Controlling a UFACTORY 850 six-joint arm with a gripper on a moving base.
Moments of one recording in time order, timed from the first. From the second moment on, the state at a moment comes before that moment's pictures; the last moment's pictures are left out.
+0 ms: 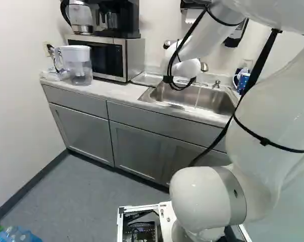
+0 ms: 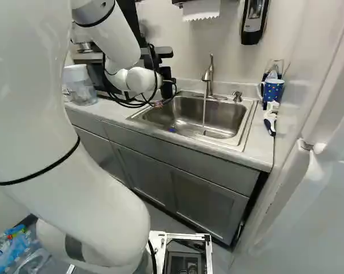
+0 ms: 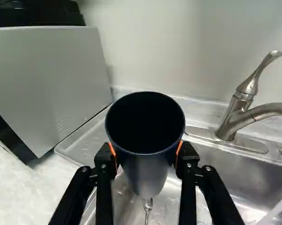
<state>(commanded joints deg) -4.0 -0.1 -45.7 0.3 29.7 0.0</state>
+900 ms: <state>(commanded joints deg) -7.2 -3.6 -43.8 0.3 27.2 0.0</state>
